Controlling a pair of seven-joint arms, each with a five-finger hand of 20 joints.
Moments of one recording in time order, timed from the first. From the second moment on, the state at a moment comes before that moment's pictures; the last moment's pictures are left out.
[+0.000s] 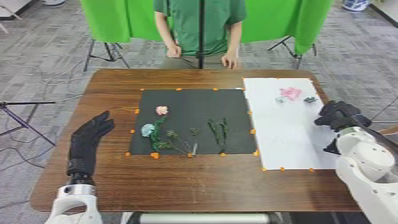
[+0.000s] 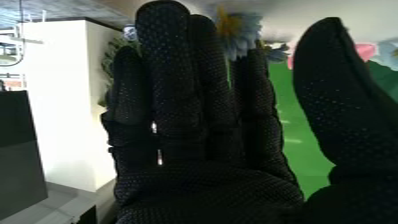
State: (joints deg) left arm 121.6 -74.2 -95.1 -114.4 68.9 11.1 14.4; right arm -92.9 -47.5 82.7 -92.7 -137.7 -2.4 24.5
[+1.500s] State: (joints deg) left arm 120.1 -74.5 -98.2 -114.1 68.2 11.9 15.2; right arm -59.5 -60.8 38.1 -102.8 -131.1 -0.6 13.8
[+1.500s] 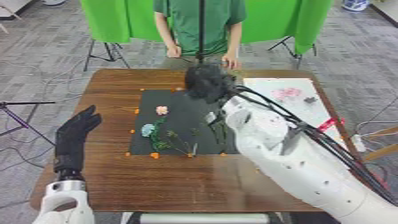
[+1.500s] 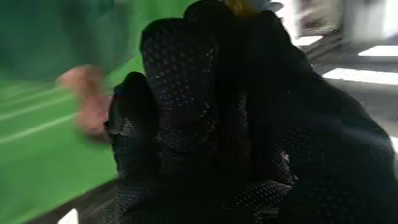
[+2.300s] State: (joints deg) left arm 120.1 -74.9 -98.0 -114.1 68.2 12.1 15.4; right arm -59.0 -63.9 27.0 -98.7 -137.8 -6.4 7.8
